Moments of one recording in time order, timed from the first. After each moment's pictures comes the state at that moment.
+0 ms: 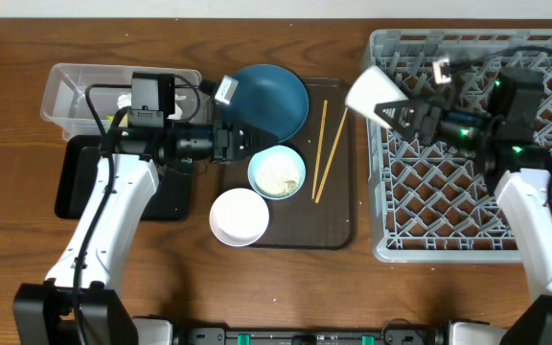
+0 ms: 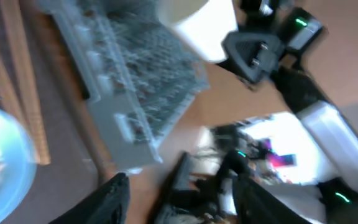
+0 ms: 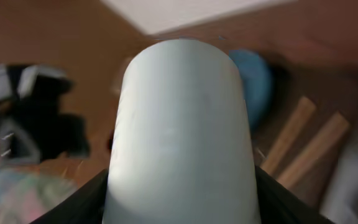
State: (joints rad) left arm -0.08 1.51 1.14 -0.57 1.23 -0.29; right arm -0.08 1.46 1.06 -0.28 -1.00 0.29
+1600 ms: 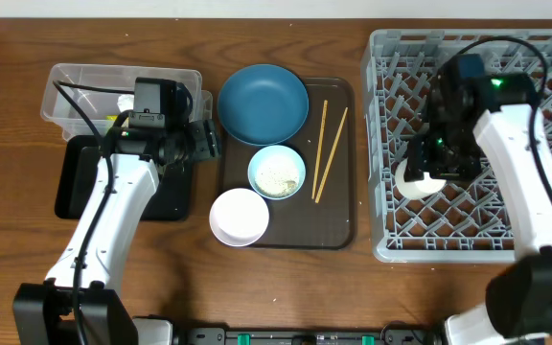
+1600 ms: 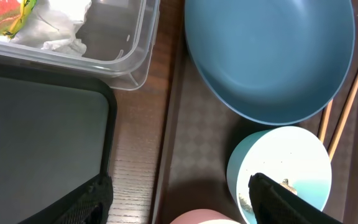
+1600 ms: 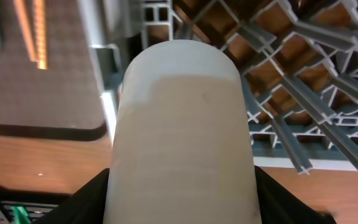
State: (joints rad) left arm -0.08 1.51 1.14 -0.71 0.17 -0.30; right arm 0.10 1.72 1.56 -1.48 -0.08 0.12
